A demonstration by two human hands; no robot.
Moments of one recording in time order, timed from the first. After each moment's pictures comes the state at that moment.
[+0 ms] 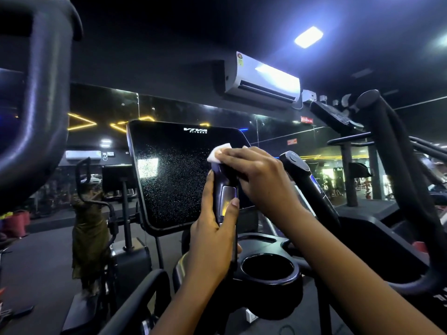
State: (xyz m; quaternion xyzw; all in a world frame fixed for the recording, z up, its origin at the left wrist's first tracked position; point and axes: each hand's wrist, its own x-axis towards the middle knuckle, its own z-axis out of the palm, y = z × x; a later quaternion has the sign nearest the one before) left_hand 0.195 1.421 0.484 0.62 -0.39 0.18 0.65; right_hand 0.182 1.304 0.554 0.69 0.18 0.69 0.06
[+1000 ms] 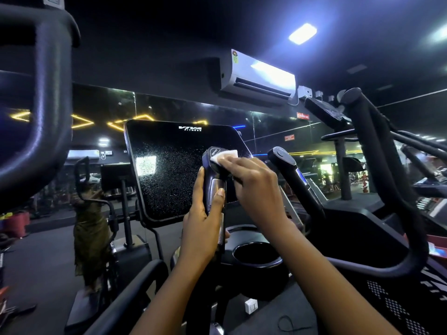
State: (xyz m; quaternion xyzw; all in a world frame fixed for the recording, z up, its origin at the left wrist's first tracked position) left_hand 0.189 1.425 0.485 0.64 -0.39 0.19 0.64; right_hand 0.168 1.311 0.523 0.70 0.09 0.71 -0.03
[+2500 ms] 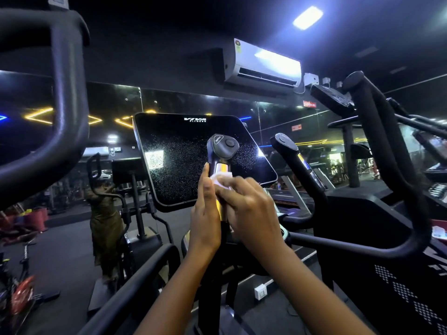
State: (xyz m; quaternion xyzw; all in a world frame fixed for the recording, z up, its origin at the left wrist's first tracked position) left_hand 0.182 1.427 0.466 0.63 -0.36 0.20 0.66; right_hand 0.147 1.345 0.464 0.70 0.10 0.70 -0.02
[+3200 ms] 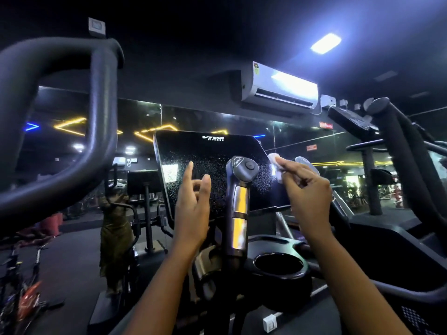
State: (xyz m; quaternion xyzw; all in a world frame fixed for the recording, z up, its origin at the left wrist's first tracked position) left_hand 0.215 1.458 0.510 0.66 -0.32 0.30 0.61; right_hand 0.151 1.285 0.521 0.61 0.09 0.68 -0.39
